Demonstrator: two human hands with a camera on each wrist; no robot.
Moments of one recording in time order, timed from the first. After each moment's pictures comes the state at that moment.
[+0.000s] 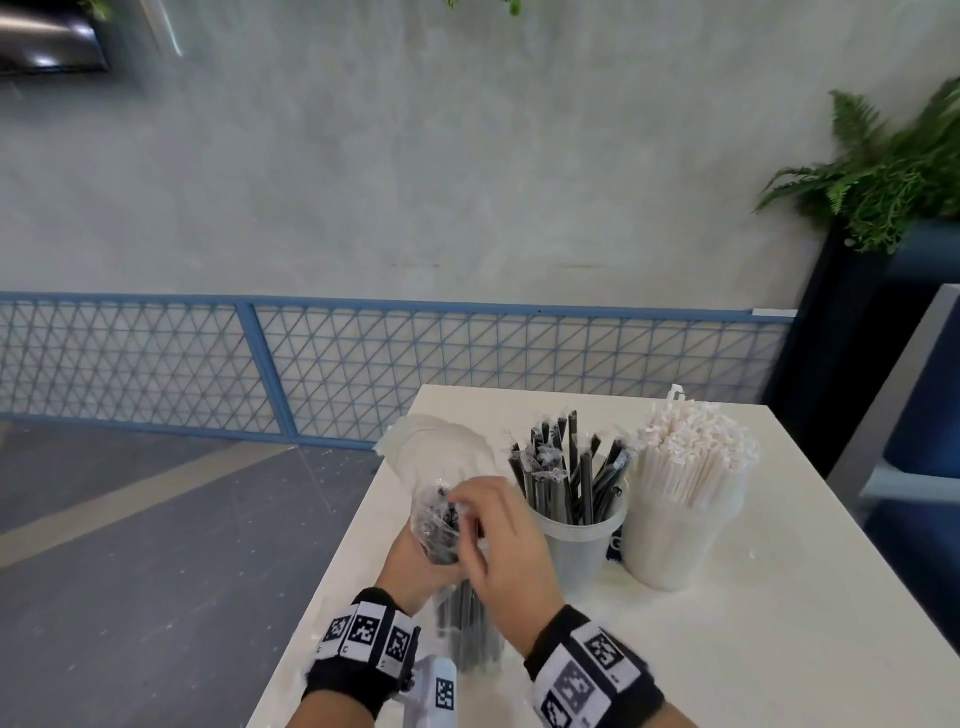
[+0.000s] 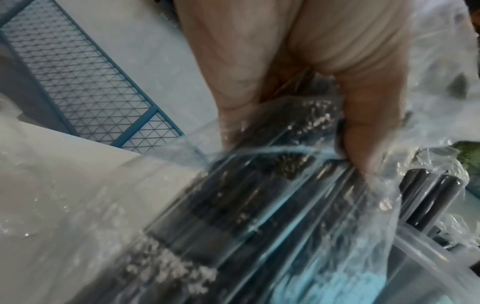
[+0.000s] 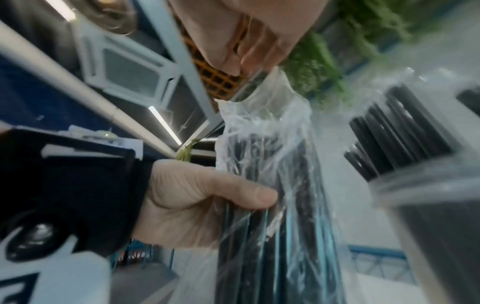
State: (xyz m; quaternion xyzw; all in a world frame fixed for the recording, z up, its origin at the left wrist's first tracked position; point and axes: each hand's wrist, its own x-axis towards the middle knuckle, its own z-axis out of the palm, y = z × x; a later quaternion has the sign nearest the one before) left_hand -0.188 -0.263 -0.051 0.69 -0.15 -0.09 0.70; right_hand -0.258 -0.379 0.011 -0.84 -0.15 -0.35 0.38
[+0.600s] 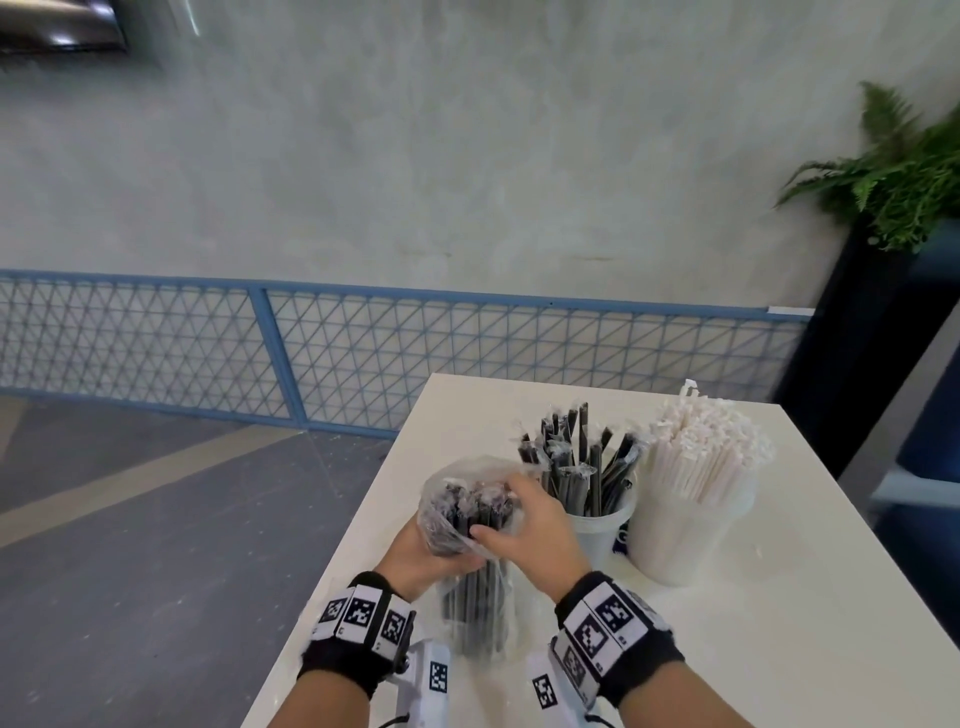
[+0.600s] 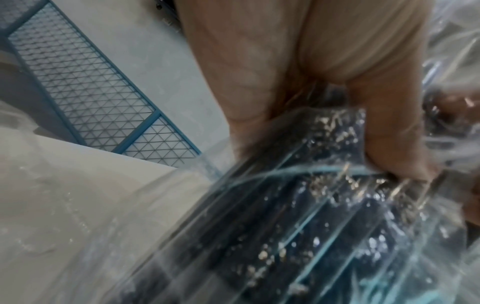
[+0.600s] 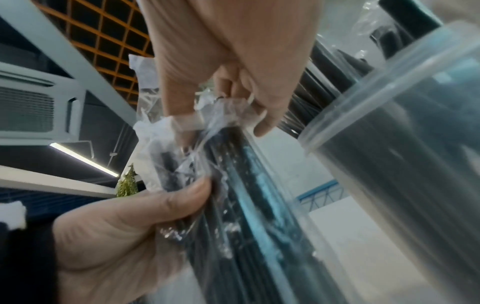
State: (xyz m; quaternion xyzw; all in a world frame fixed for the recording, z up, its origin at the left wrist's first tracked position) left_hand -0.189 -0.255 -0.051 0.65 -0.16 -0.18 0.71; right_hand -0.235 -0.411 -0.006 -0.86 -0.06 -0.14 0.49
